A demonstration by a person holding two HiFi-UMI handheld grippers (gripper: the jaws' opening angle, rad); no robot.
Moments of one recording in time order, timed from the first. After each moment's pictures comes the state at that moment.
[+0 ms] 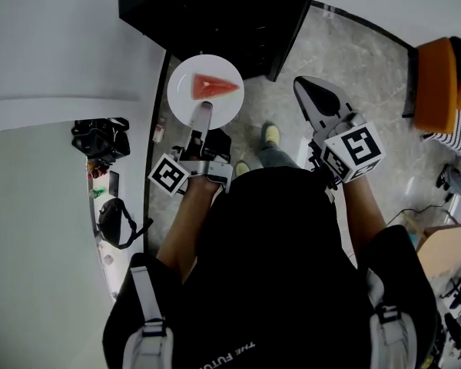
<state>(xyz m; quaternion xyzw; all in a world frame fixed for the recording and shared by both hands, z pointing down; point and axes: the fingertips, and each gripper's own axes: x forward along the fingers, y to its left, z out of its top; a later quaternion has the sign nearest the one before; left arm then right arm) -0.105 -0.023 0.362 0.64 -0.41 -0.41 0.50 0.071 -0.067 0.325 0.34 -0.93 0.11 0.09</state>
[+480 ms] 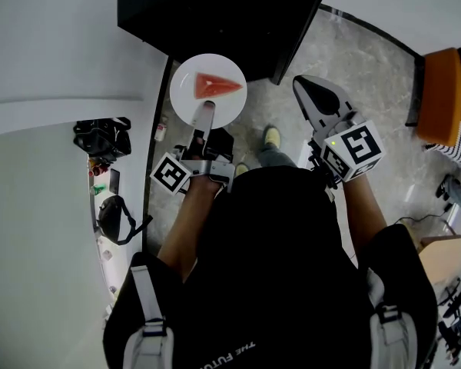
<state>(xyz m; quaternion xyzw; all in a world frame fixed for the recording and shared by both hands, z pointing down) -0.095 -0.061 0.363 0.63 -0.42 -0.41 0.50 0.072 -0.111 0.330 0.32 -0.94 0.12 0.09</state>
